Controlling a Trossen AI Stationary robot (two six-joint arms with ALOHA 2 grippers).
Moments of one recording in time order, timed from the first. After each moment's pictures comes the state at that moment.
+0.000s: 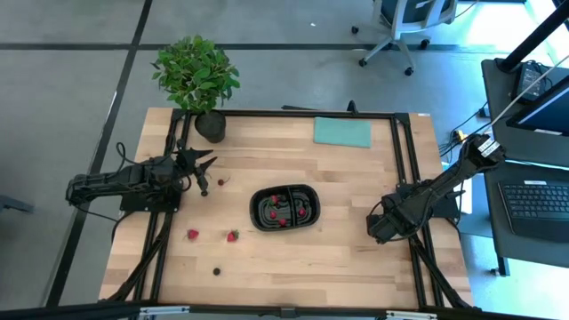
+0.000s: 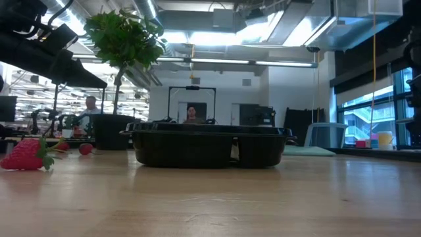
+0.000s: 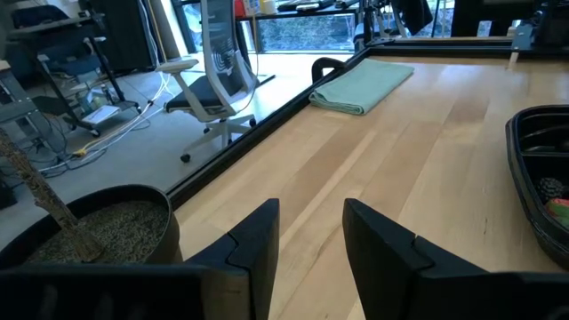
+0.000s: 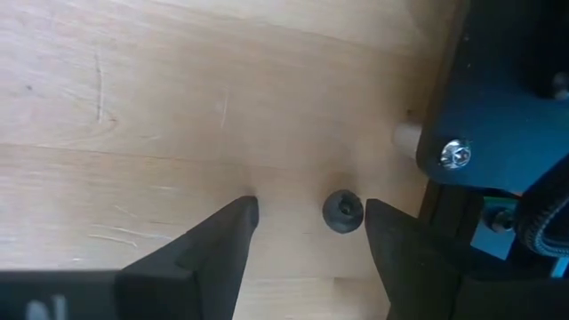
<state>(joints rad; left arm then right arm) 0.12 0.00 0.12 -0.38 -0.53 0.01 0.67 1.34 0.51 -0.92 -0.08 2.09</state>
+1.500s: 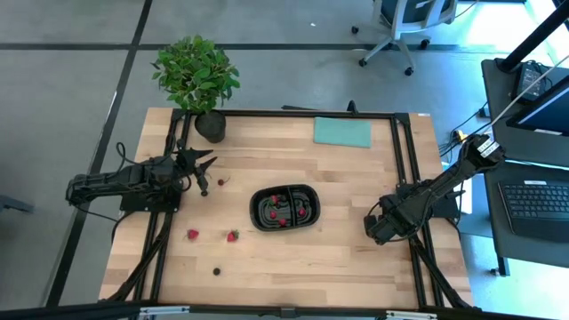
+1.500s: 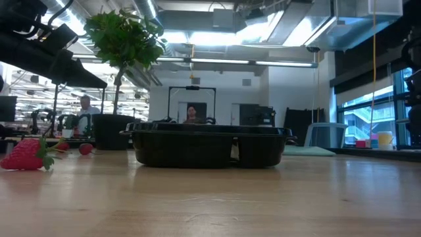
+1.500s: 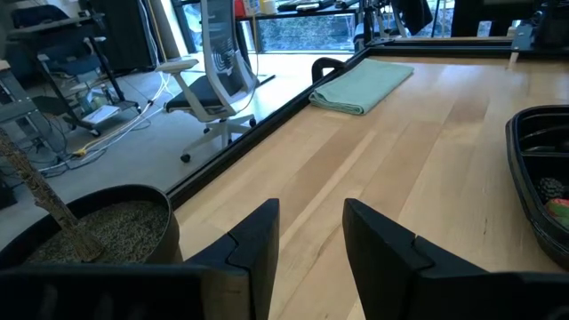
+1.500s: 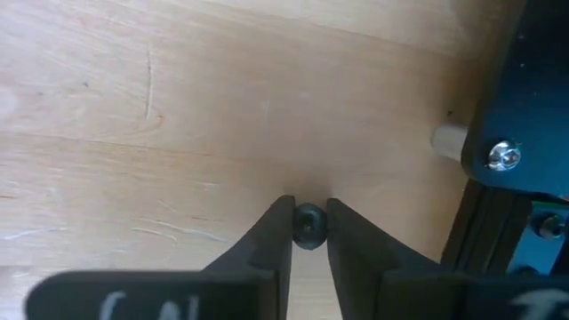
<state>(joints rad) 0.12 0.00 0.12 -0.38 -0.53 0.01 0.67 1.34 0.53 -0.88 -0.04 2.09</state>
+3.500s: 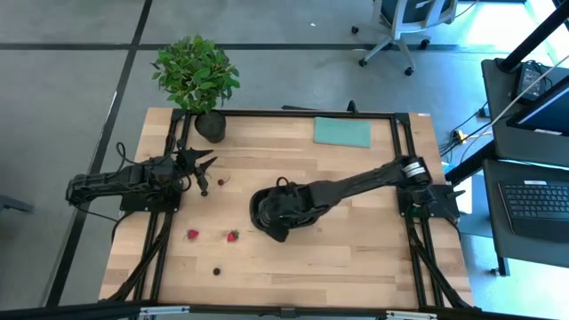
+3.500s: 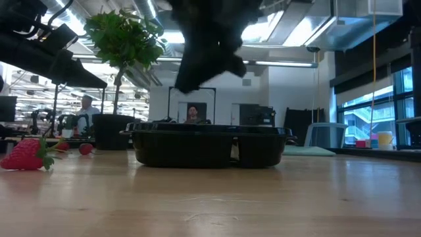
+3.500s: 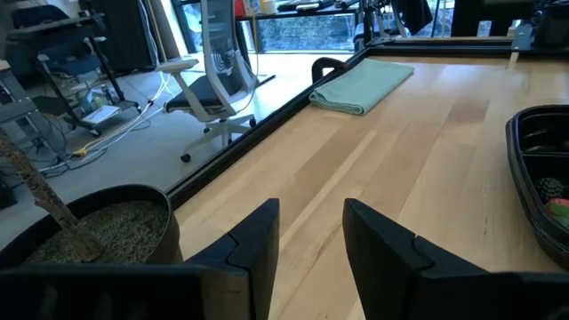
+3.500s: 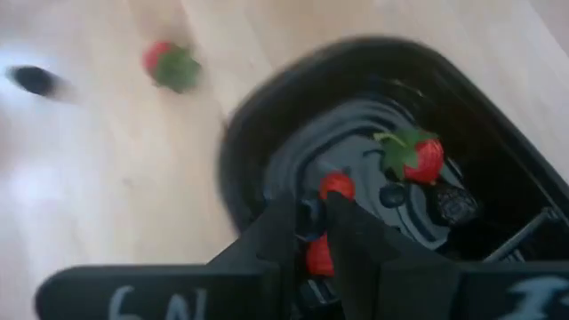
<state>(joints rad) 0.12 0.00 0.12 -0.38 -0.53 0.01 0.21 2.05 1.65 -0.61 0.17 0.59</state>
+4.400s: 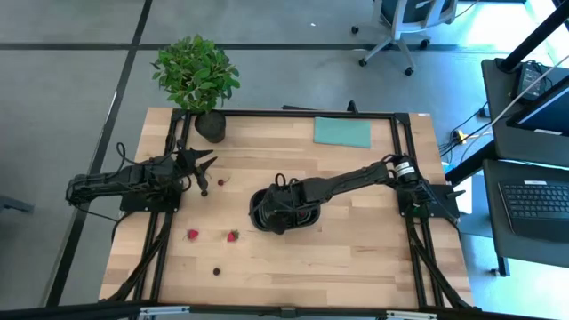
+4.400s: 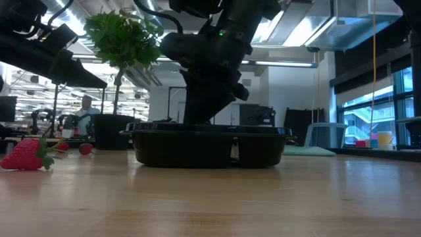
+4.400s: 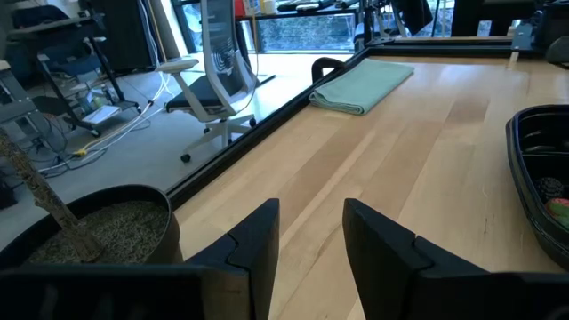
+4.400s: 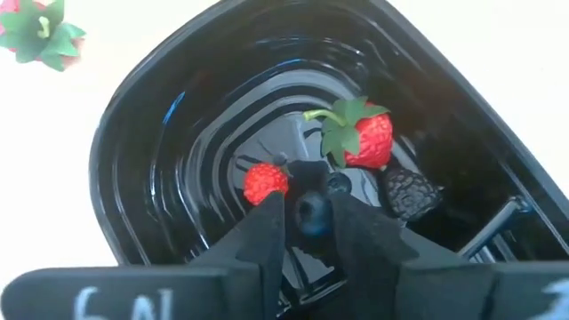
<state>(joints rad) 0.12 0.00 0.12 -0.38 -0.53 0.01 0.17 2.12 1.65 -0.66 0.17 0.60</state>
